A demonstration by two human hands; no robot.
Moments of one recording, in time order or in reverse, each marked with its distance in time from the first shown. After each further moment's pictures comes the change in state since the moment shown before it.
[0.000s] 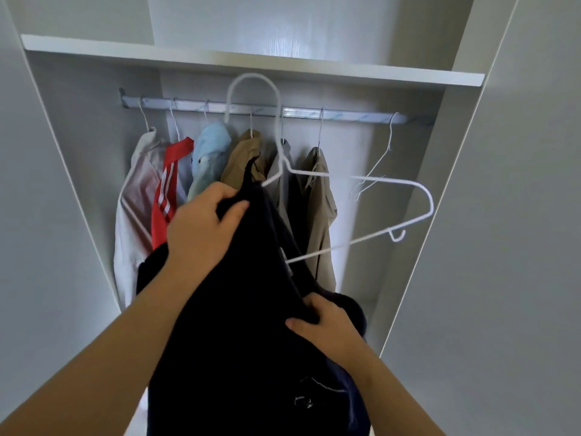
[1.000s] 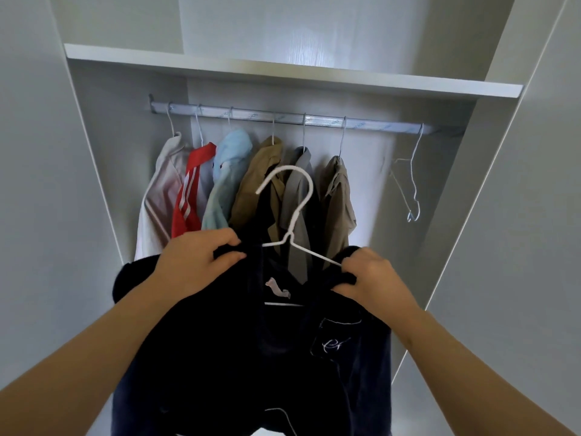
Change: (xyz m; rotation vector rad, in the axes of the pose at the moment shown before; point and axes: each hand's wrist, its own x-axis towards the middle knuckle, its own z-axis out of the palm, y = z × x) left_hand -0.011 -0.052 -0.025 0.171 -0.361 0.212; right_hand 0.043 -0.038 -0.067 -0.687 0.264 -0.486
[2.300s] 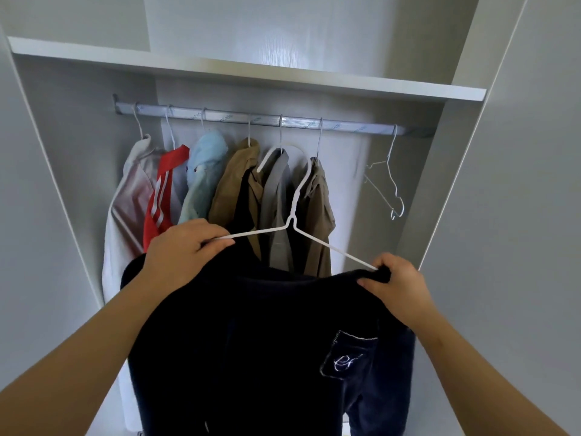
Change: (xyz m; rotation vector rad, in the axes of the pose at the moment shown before) left_hand 0.031 -0.014 0.020 -0.109 0.011 -0.039; right_hand -0.029 0.037 -0.019 0.170 0.157 0.526
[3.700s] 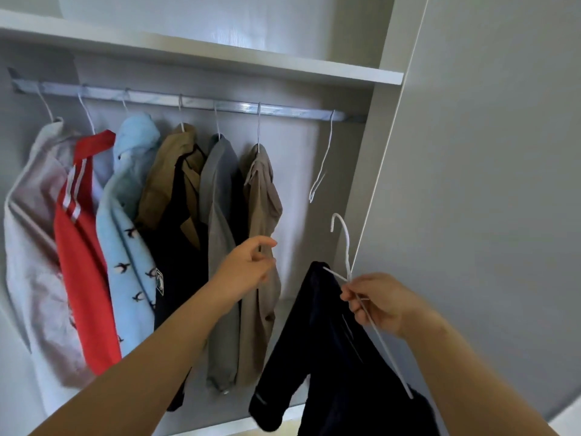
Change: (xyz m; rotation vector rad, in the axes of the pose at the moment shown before) left_hand 0.010 0.132 0.134 -0.777 -0.368 -0.405; right_hand -0.028 0.040 -0.059 0.825 -0.301 0.825
